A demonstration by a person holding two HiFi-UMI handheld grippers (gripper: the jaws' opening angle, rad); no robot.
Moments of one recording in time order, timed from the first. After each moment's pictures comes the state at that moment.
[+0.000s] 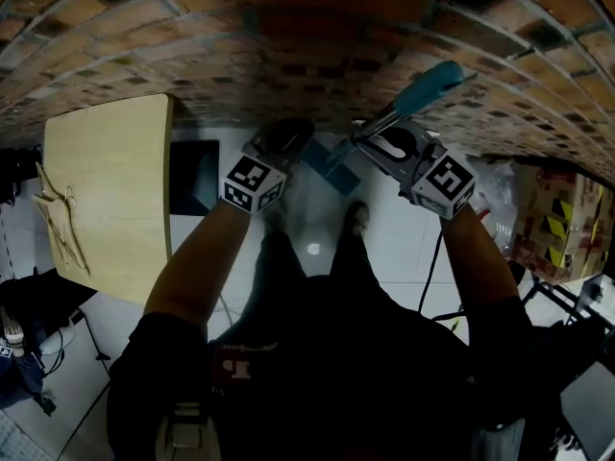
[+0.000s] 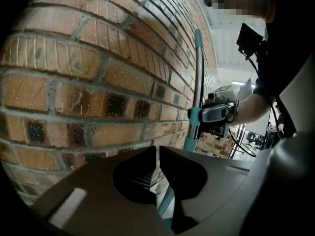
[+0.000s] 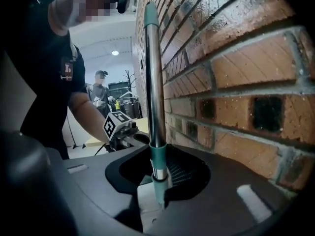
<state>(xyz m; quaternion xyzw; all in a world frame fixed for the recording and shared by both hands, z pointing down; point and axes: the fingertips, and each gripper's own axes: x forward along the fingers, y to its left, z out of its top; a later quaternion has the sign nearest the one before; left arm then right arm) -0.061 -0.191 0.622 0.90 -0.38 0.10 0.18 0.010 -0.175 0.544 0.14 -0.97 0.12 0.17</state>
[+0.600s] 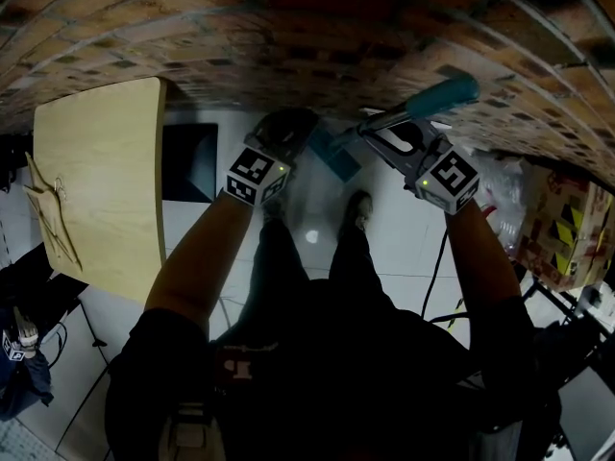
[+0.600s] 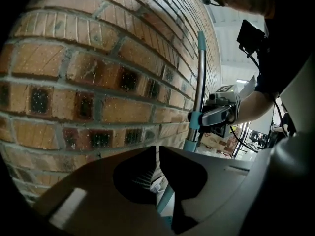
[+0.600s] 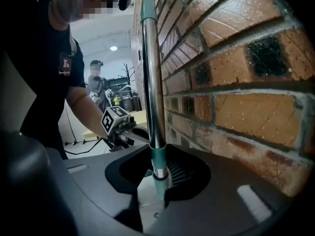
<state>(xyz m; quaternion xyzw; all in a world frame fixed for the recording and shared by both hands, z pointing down) -0.070 -0.193 0.674 0.89 -0.40 0.11 0.19 0.008 -0.181 0.605 0.13 -0.96 0.13 0.20</state>
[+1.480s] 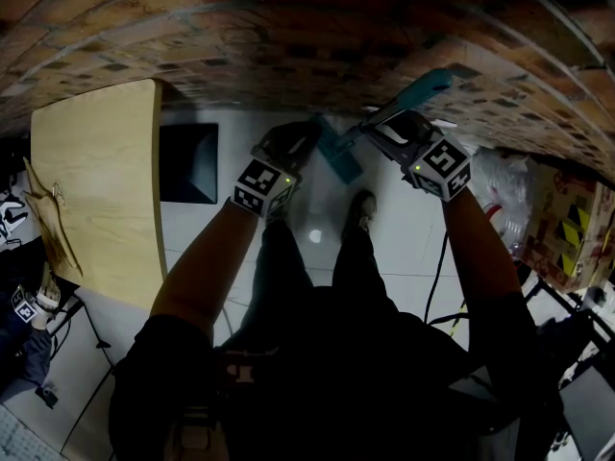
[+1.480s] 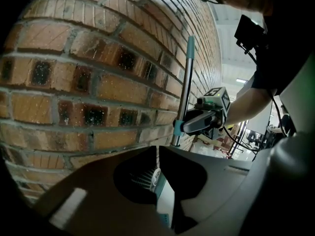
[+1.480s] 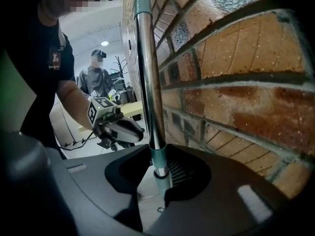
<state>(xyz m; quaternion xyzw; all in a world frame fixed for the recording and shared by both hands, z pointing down) -0.058 -0.175 0.708 0.89 -0.38 0.12 0.20 0.018 -0.195 0.678 0.14 -0.95 0.16 0.23</state>
